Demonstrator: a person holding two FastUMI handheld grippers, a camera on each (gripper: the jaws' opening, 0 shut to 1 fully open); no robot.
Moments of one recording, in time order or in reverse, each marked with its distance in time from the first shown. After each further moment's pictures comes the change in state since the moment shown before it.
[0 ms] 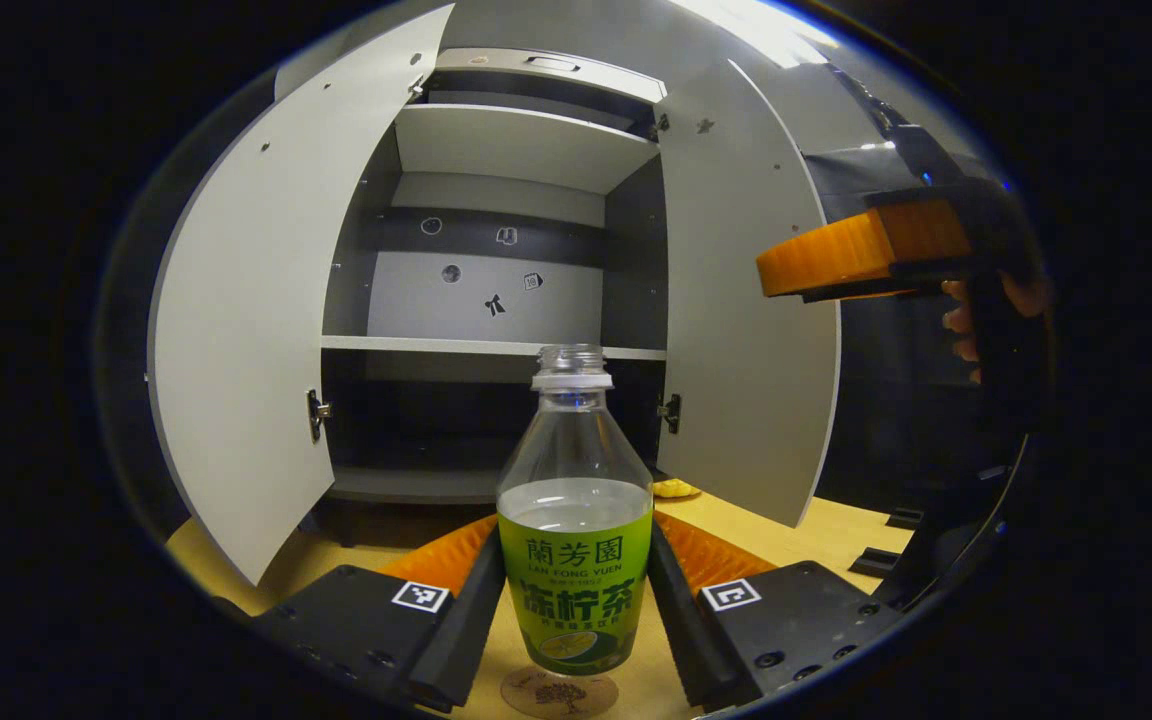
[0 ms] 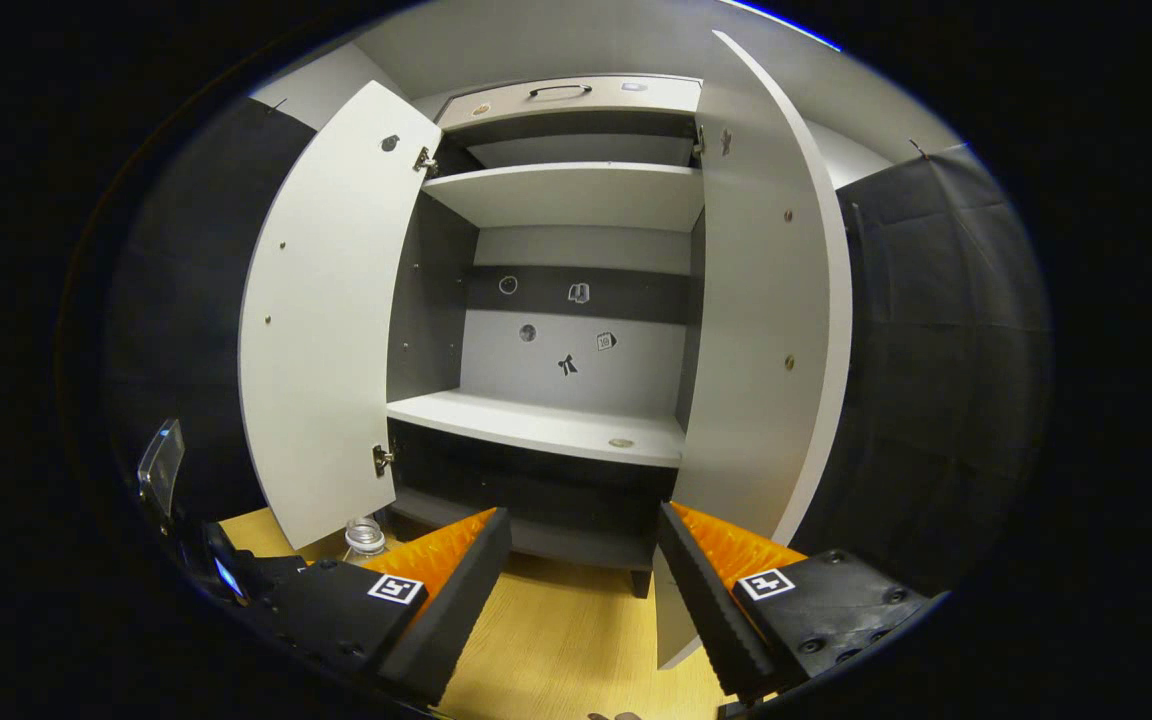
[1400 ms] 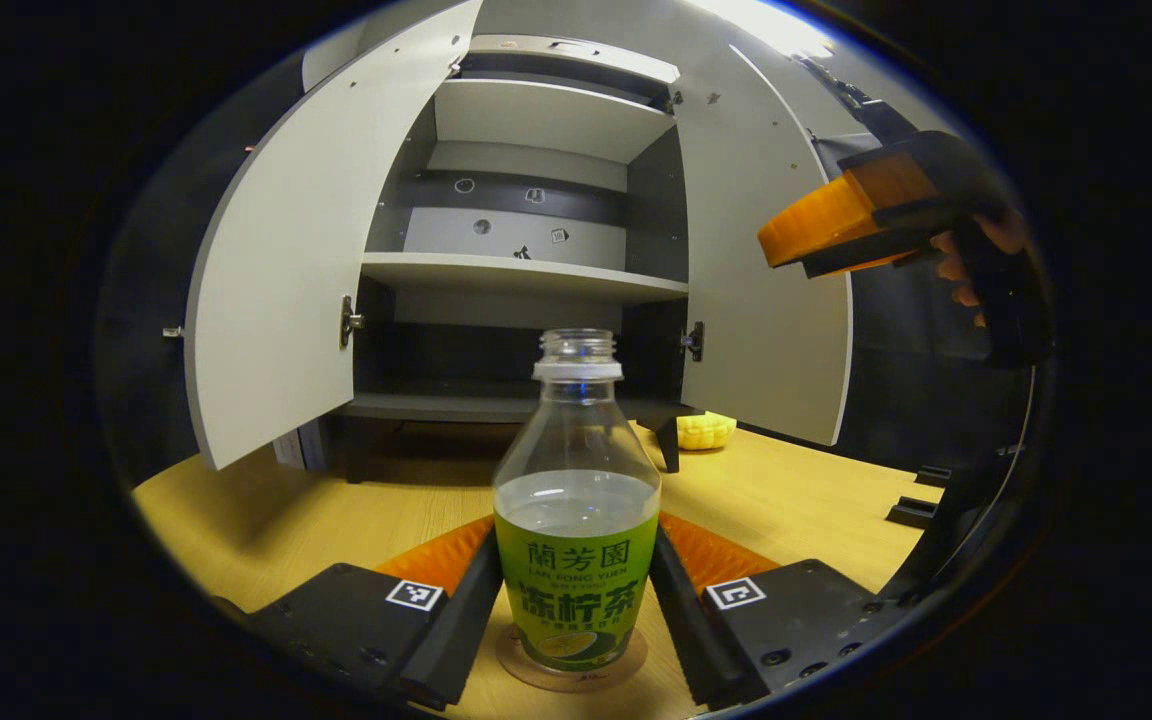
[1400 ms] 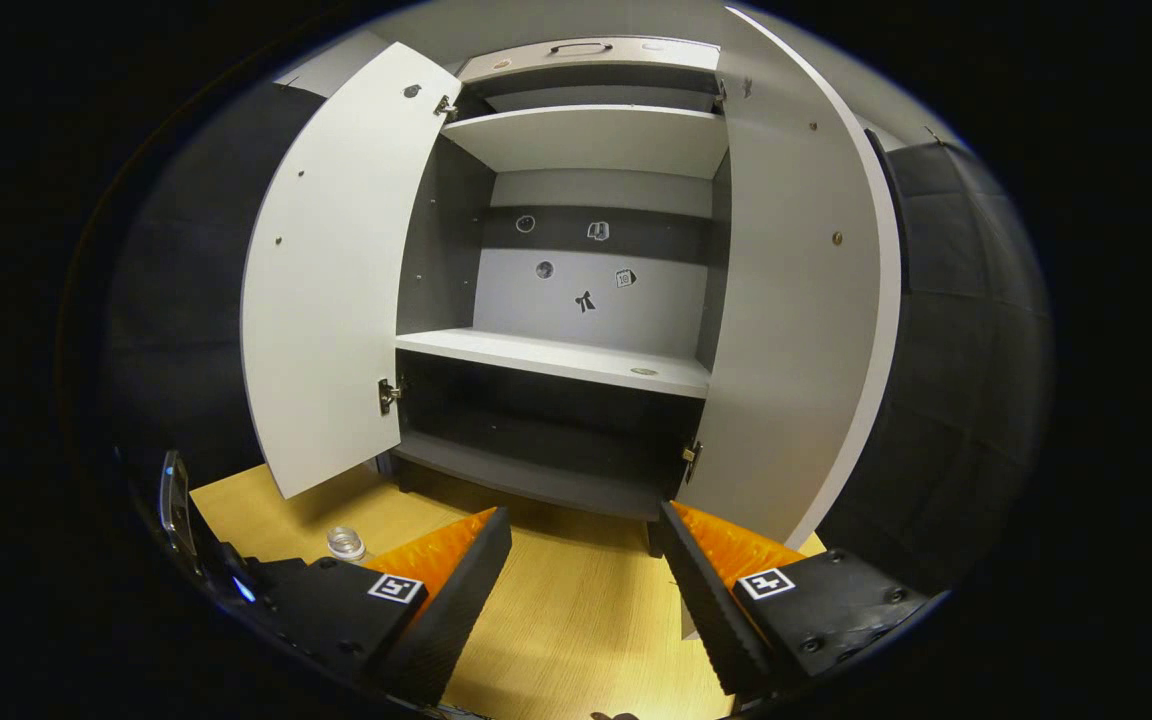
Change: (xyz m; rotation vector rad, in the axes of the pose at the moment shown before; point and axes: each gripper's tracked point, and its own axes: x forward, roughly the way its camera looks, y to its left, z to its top) left arm -0.010 0.016 -0.099 -0.048 0.048 0.058; right arm 0.001 0.014 -0.061 -0.029 0.112 0.044
